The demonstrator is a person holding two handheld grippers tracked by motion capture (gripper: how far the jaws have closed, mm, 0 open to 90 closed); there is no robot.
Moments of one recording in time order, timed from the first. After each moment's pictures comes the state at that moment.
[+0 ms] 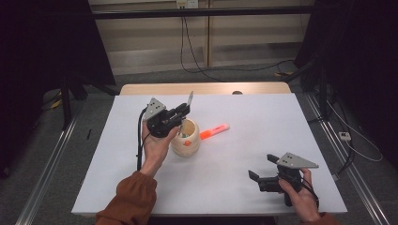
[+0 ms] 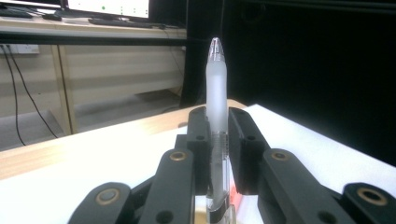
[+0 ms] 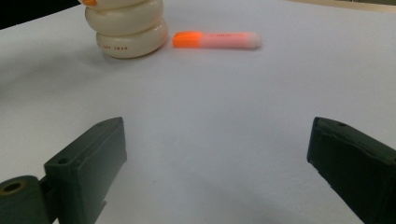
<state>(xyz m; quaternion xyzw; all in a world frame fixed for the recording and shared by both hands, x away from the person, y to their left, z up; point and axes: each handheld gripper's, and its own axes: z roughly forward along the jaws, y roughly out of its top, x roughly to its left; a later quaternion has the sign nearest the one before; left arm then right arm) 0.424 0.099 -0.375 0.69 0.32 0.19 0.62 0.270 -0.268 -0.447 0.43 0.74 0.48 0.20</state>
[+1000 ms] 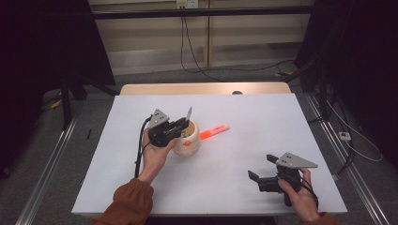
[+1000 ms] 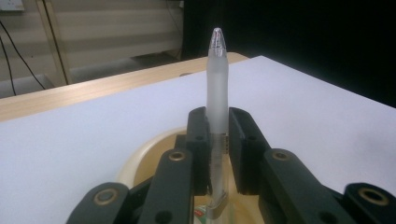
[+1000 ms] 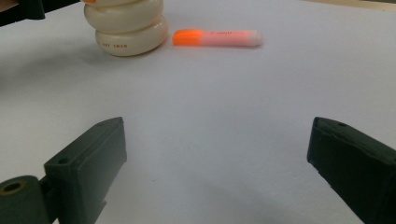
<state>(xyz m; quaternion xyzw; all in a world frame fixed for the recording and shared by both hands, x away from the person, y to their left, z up) 0.422 0.106 -0.409 0.74 0.33 0.16 0.56 0.271 -0.267 -0.448 0.43 0.74 0.47 0.20</state>
